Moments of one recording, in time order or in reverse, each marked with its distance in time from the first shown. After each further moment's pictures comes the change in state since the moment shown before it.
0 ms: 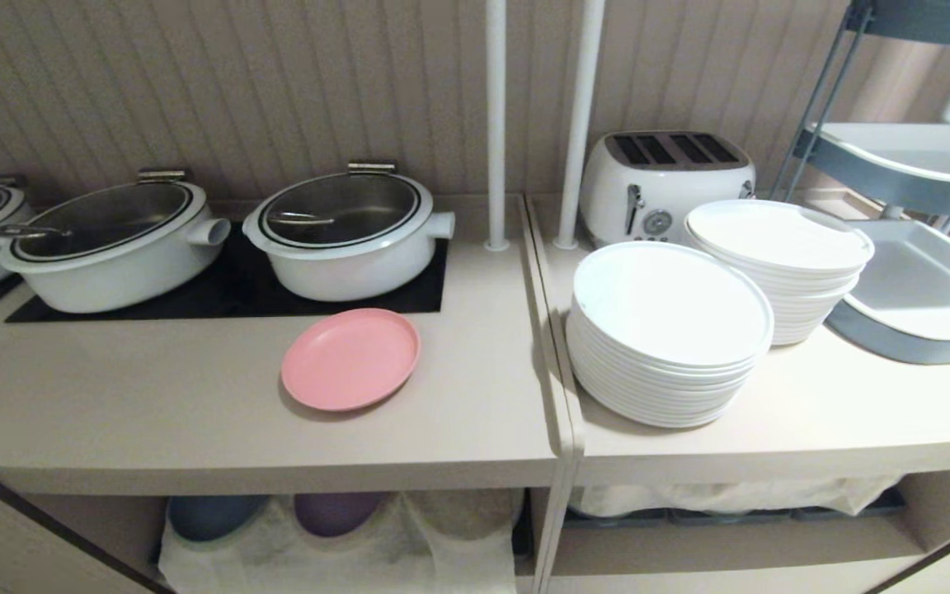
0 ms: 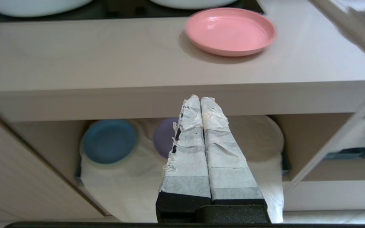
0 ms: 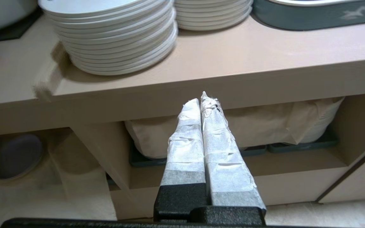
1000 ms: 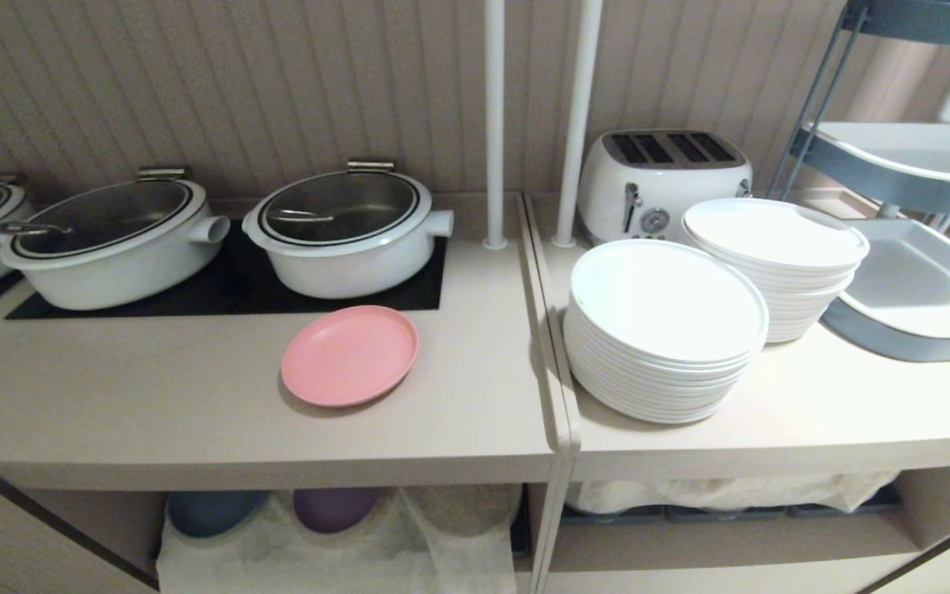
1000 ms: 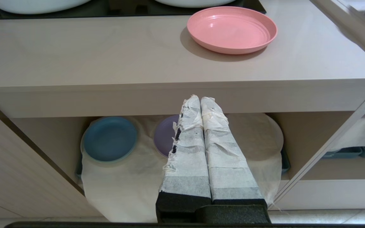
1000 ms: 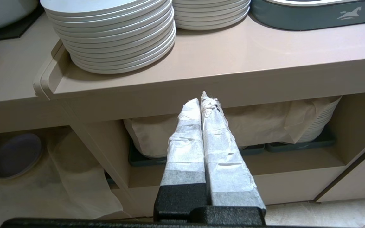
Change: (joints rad) left arm 0.000 0.000 0.000 0.000 0.000 0.002; right arm 0.000 0.000 0.000 0.000 0.000 0.000
